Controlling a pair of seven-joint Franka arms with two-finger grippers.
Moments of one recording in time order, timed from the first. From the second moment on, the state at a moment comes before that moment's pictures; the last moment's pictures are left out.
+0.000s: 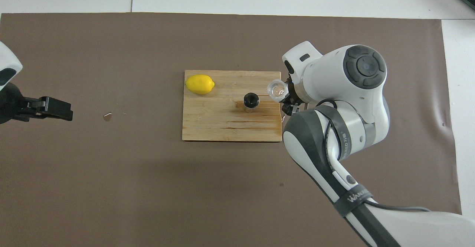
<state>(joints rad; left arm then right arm) -0.01 -0.08 -0.07 -1.69 -0.03 1.56 -0.03 0.30 0.25 0.09 -1.75 0.03 2.16 -1.00</state>
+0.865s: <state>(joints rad) -0.01 -0.08 -0.07 -1.69 -0.03 1.56 -0.03 0.40 0.29 0.09 -1.68 -0.27 2.09 -0.93</state>
